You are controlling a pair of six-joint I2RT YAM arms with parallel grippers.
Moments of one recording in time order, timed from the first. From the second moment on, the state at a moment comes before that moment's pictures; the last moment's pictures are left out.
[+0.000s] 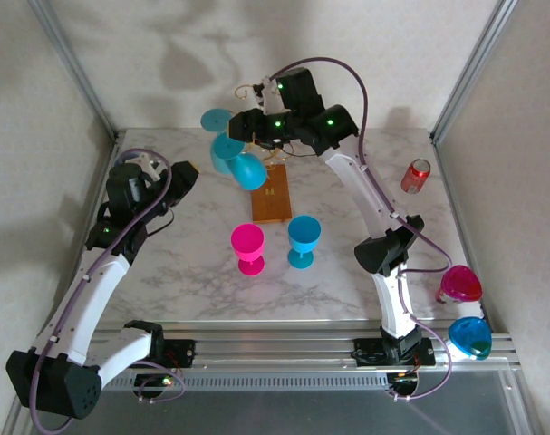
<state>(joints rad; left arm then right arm) -0.14 1.02 0.96 -0.25 0.31 -0.92 0.66 2.14 2.60 -1.01 -0.53 0.60</state>
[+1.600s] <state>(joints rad) -0.14 1.01 0.96 -0.25 0.31 -0.92 0.62 2.03 2.35 -0.83 -0.57 0.69</state>
